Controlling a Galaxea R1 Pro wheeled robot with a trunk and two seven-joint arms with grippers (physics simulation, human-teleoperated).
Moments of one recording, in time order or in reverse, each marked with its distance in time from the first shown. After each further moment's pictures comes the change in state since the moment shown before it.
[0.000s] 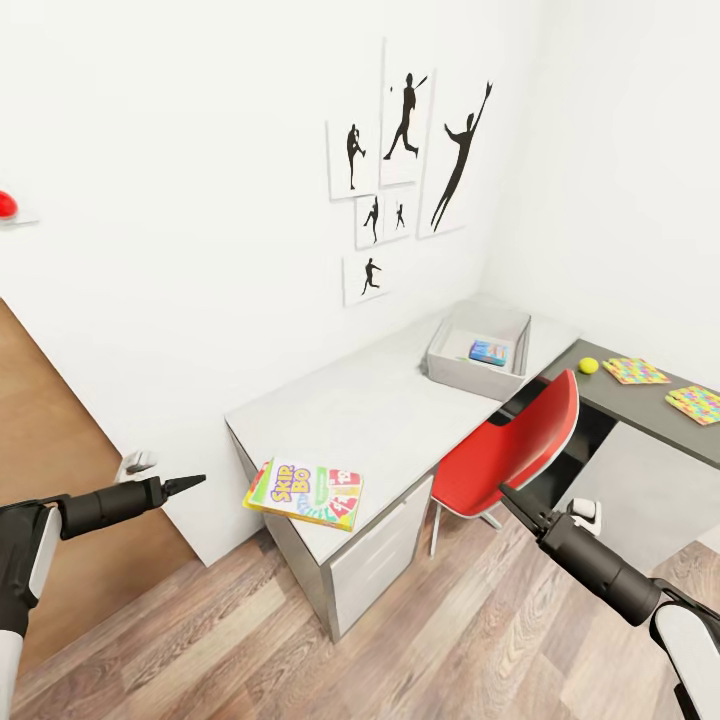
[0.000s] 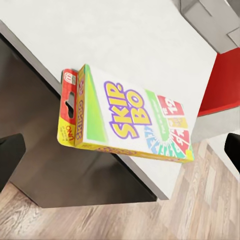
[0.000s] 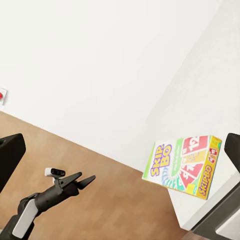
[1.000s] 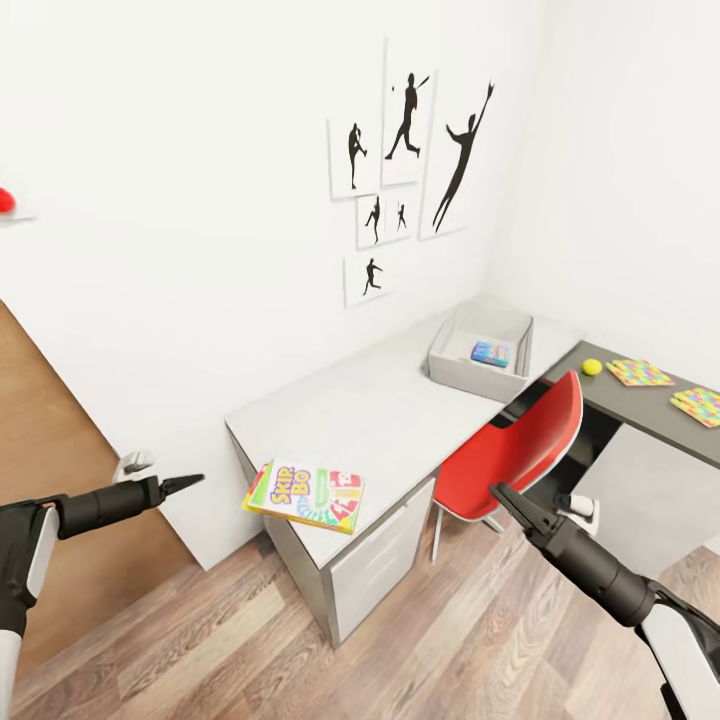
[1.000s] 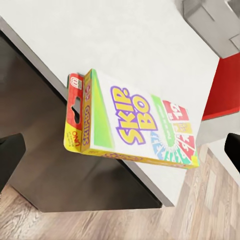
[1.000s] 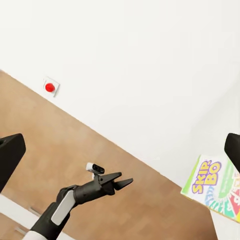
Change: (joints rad) left arm -0.003 0.002 0.009 0.002 0.002 0.011 0.000; right arm 0.000 0.004 0.054 -0.002 0.002 -0.085 0.194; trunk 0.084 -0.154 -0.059
